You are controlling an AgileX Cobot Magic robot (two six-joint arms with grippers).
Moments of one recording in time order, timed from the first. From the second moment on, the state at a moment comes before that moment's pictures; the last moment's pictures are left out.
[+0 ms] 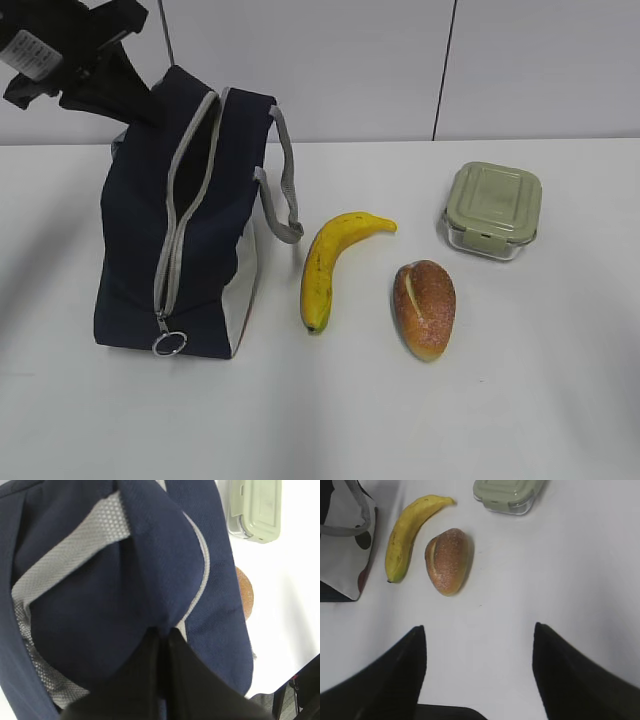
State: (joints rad) left arm -0.12 1.73 -1.55 -0.61 1.12 0.27; right arm -0.03 0.50 -0.55 0.26 0.87 -0.06
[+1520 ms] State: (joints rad) left arm -0.12 1.73 -1.55 -0.60 1.12 0.28; right arm -0.28 1.83 -1.25 0.79 0.92 -0.51
